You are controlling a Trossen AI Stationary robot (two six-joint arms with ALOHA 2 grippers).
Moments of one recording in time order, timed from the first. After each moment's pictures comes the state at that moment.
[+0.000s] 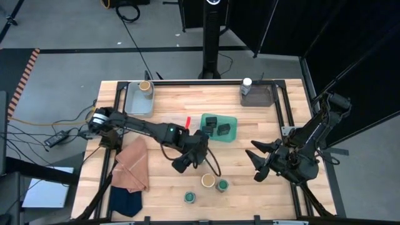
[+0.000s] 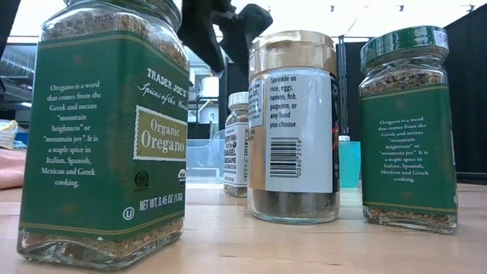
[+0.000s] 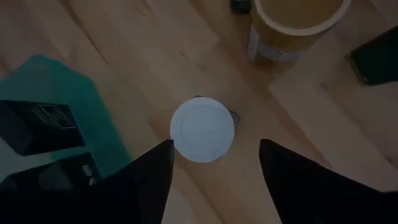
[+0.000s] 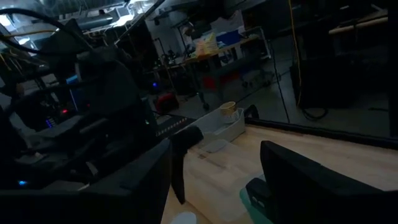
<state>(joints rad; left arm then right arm) -0.21 1.82 1.58 -0.86 -0.01 0.49 0.95 1.28 0.67 0.81 1.57 0.16</state>
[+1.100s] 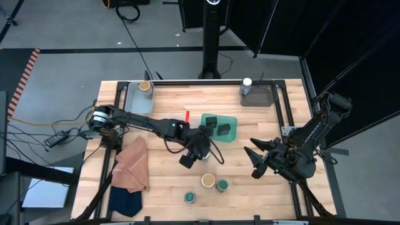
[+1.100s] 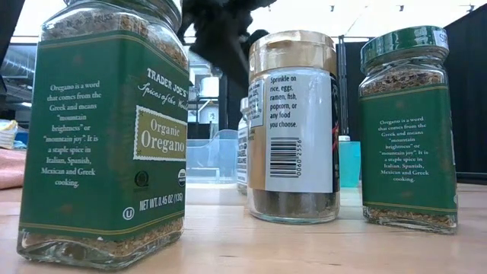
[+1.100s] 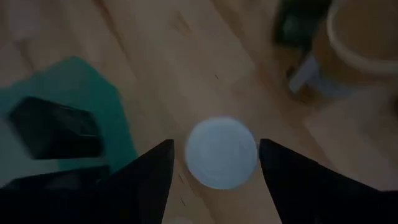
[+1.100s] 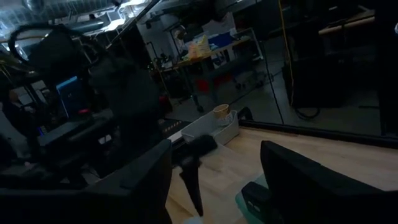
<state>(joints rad) -0.13 1.81 1.47 -0.62 0.05 0.42 0.91 1.28 0.67 0.81 1.57 0.18</state>
